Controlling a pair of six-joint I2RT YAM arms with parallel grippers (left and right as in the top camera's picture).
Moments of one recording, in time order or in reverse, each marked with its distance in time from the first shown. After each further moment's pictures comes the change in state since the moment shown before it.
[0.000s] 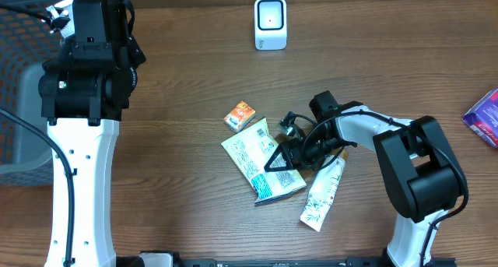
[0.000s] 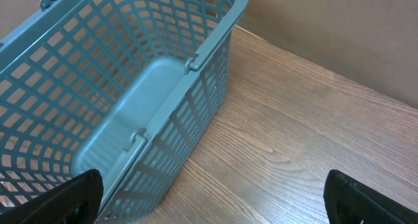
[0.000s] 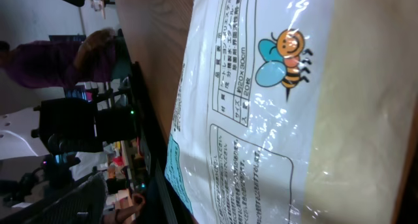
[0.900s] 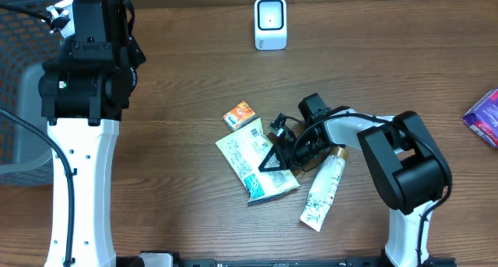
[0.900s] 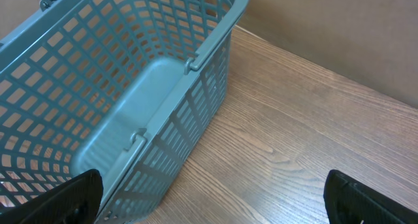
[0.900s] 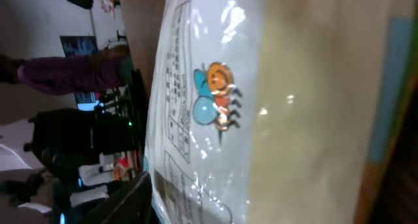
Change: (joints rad) left arm 0.000 0.000 0.000 0.000 0.000 0.000; right arm 0.046 0.094 0.002 0.189 -0.047 0.102
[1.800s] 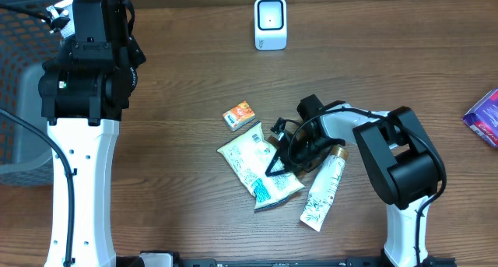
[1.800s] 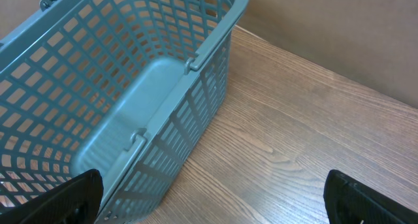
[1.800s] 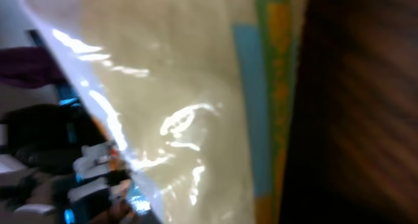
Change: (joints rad) left arm 0.000 0.000 0.000 0.000 0.000 0.000; right arm 0.003 0.028 0.081 -0.240 0.098 -0.060
